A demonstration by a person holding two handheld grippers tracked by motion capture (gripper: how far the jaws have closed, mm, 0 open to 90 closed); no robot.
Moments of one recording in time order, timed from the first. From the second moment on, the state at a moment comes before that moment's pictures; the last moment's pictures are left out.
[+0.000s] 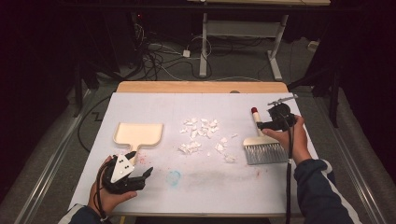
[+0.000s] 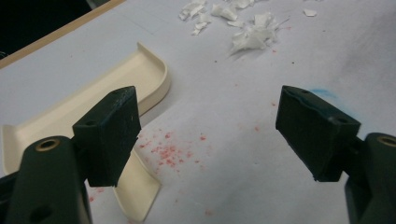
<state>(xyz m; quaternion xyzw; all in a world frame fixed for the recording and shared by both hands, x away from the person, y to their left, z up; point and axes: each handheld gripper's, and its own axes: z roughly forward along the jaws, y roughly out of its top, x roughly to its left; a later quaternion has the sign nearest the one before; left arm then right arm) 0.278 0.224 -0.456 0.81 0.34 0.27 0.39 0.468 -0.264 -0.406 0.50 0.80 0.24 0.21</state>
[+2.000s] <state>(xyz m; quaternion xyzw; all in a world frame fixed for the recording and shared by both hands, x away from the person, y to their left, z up) 0.280 0.217 -0.452 0.82 0.34 0.28 0.38 0.432 -0.273 -0.403 0.50 0.74 0.39 0.23</state>
